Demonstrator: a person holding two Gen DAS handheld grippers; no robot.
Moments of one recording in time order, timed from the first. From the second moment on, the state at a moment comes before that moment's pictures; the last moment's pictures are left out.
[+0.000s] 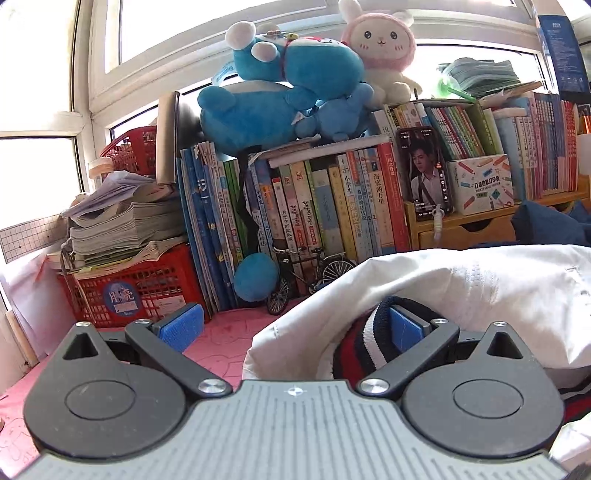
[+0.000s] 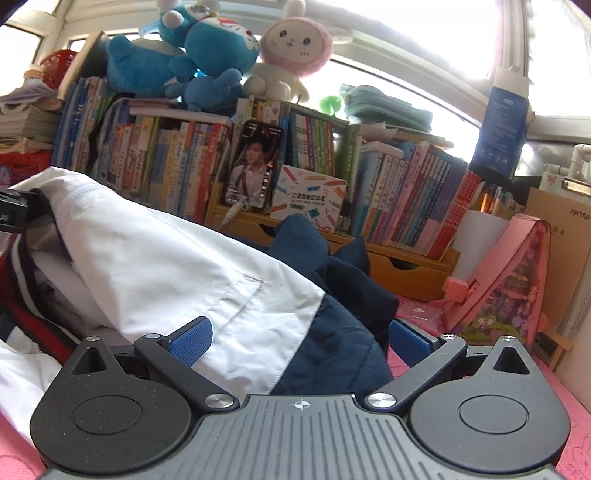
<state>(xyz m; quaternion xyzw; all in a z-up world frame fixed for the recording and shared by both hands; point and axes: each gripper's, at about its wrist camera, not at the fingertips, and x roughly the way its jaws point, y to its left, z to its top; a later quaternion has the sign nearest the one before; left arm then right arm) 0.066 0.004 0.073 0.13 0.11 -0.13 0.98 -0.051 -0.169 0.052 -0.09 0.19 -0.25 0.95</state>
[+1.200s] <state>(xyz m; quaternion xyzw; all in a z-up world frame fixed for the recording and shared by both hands) -0.027 0.092 0.125 -0.03 0.13 -0.32 0.94 -0.119 -0.117 0.077 -0.11 0.15 -0.10 0.98</state>
